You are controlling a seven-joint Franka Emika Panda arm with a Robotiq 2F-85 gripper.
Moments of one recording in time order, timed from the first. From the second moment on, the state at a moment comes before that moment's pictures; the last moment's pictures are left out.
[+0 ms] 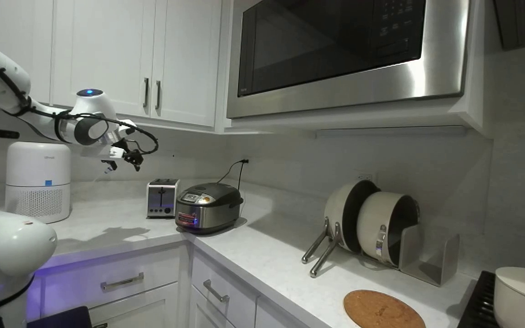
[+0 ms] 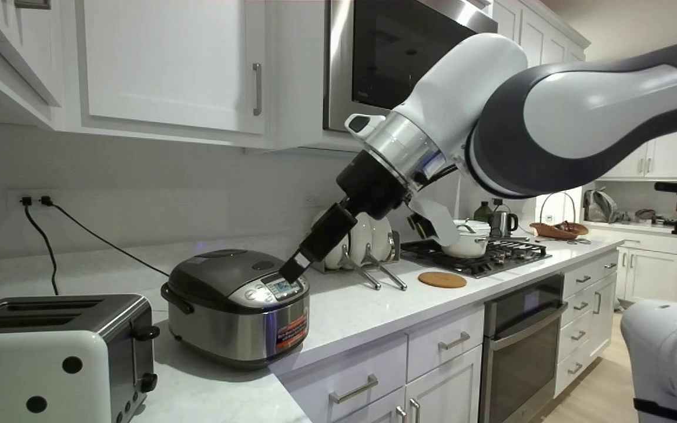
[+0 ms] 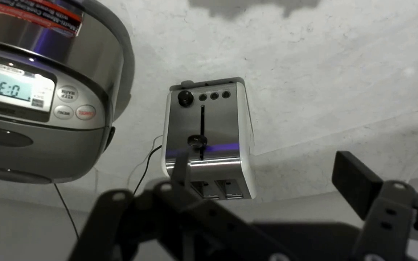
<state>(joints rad) 0.58 -0.66 0.27 -2.58 0.30 2.66 -0.22</state>
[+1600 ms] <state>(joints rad) 0.52 -0.18 0.32 -2.26 0.16 2.84 -0.17</state>
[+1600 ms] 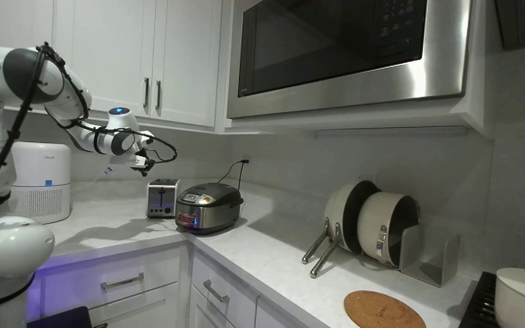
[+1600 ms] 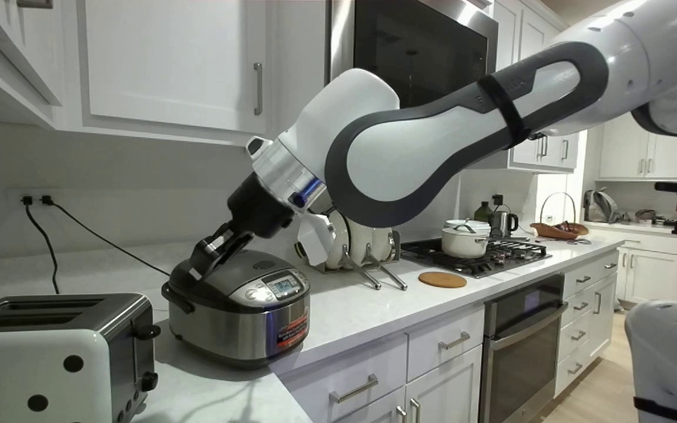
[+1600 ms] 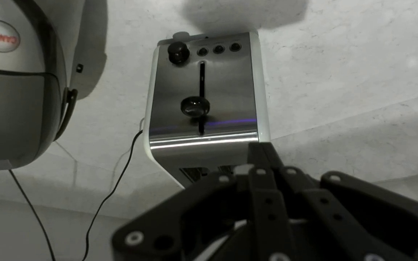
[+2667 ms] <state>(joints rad) 0.45 0.08 0.35 -2.08 -0.05 2.89 -0.08</state>
